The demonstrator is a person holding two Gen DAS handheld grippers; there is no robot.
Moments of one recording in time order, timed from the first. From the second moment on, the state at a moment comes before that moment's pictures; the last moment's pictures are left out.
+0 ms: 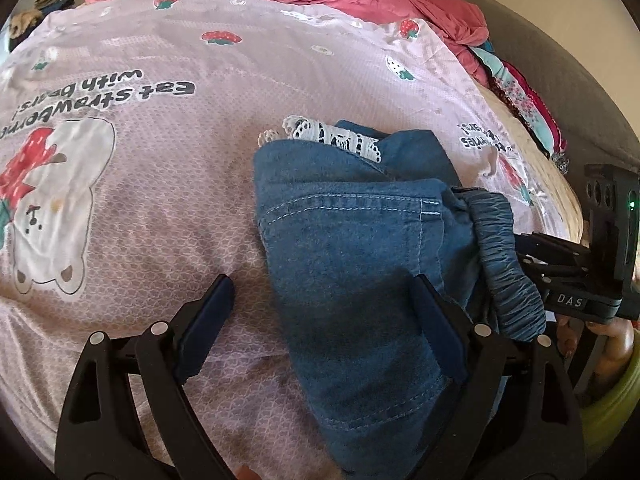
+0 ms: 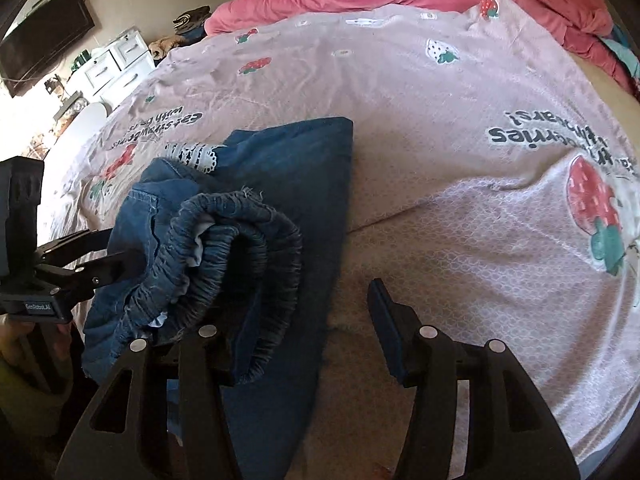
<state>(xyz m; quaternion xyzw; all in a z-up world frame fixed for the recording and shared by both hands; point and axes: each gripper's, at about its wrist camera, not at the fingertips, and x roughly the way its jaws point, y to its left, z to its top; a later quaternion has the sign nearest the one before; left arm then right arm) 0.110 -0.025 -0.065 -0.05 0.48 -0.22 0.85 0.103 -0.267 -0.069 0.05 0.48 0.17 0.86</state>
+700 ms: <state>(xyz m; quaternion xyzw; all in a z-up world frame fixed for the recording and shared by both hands) 0.108 -0.043 -0.065 -0.08 0.47 -0.25 0.84 0.102 -0.271 -0.073 0.09 0.47 0.22 0.85</state>
